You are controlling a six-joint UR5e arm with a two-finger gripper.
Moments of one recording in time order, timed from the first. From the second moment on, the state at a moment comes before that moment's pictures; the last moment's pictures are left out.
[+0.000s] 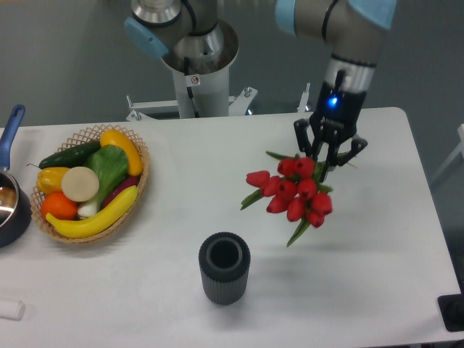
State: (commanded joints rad) arm 2.93 -1.61 -1.87 -0.89 0.74 1.27
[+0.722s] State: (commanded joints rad) arm 3.01 -1.60 -1.85 -0.89 0.52 1.16
